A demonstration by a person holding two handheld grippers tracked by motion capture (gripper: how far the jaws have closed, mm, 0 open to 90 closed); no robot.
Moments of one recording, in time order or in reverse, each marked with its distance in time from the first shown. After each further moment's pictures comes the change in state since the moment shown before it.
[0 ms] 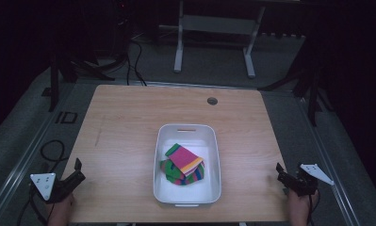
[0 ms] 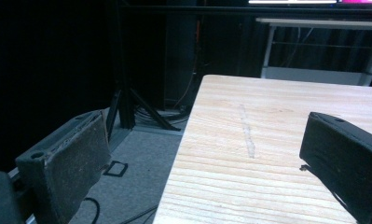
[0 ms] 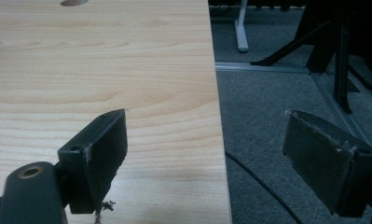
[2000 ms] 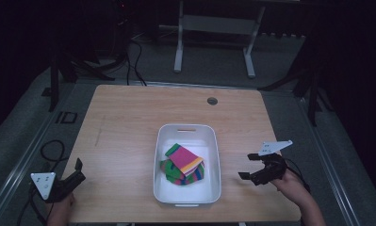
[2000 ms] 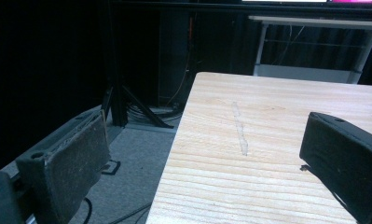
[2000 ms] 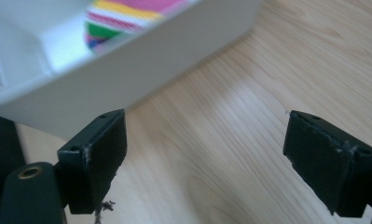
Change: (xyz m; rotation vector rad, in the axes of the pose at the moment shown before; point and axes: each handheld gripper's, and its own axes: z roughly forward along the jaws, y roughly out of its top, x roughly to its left) left arm 0.002 0.000 0.001 0.009 -0.027 -0.016; right arm 0.104 0.094 0.004 0.371 0.805 -0.482
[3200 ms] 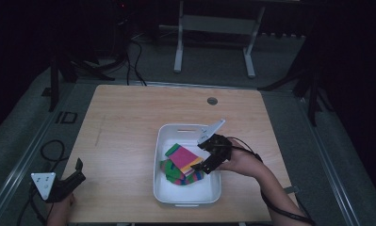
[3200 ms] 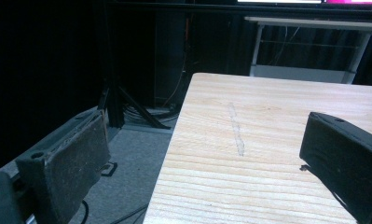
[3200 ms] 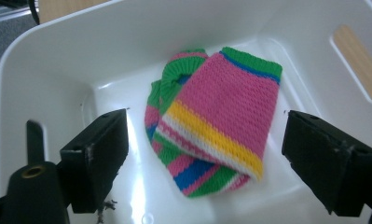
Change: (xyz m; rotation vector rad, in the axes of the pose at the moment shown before) left arm 0.000 0.000 0.000 -0.003 -0.018 0.002; right arm 0.064 0.134 0.085 0.163 0.143 -0.271
